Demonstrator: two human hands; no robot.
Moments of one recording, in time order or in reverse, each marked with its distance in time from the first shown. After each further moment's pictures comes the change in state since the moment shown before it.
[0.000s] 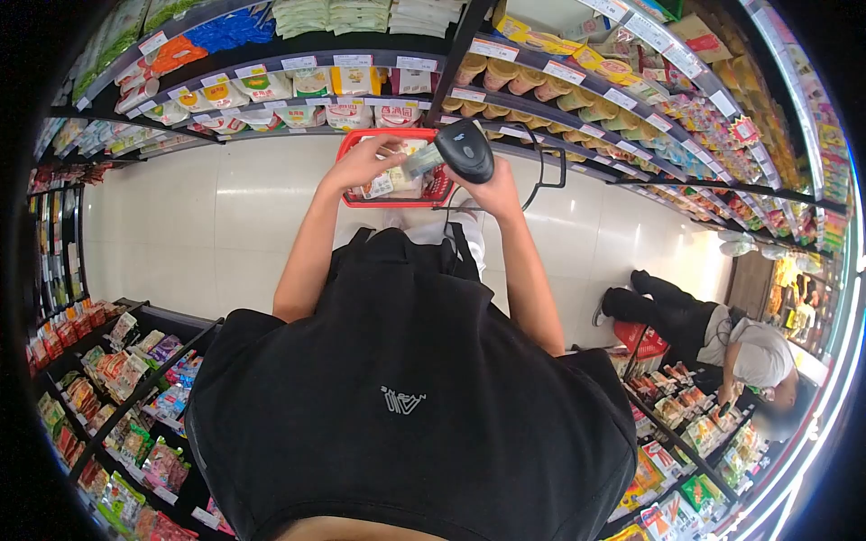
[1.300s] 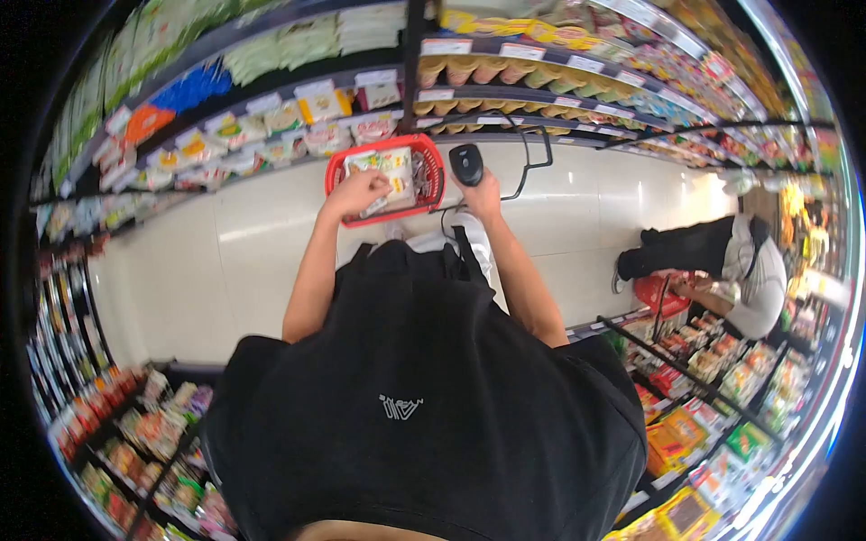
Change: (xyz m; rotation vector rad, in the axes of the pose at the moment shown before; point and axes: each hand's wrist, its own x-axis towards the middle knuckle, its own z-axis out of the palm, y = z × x) left_hand 0.021 -0.052 0.022 0.240 -0.177 0.014; right_hand -0.016 0.129 0.013 -0.316 0.438 0.229
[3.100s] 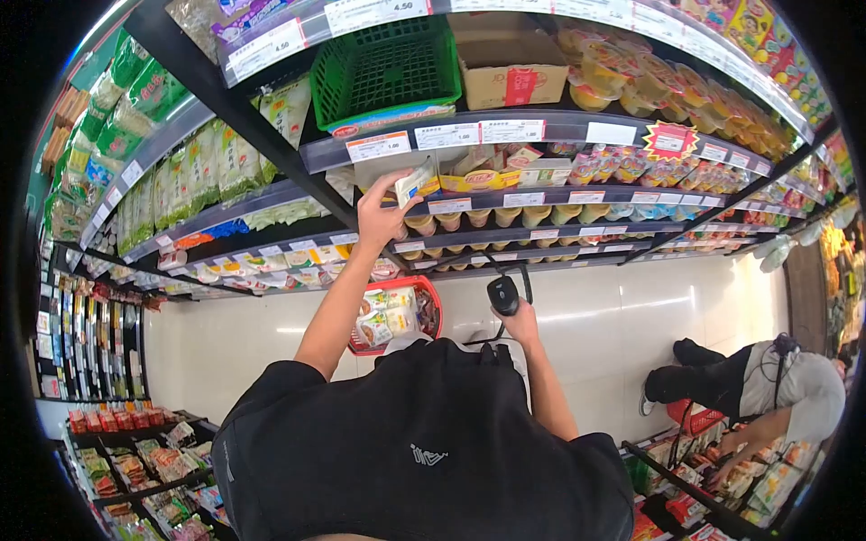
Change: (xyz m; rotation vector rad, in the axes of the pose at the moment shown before) left_hand 0.226 0.269 -0.035 0.011 0.836 0.658; right_hand 0.104 0.125 -0.171 0.090 -0.141 0.044
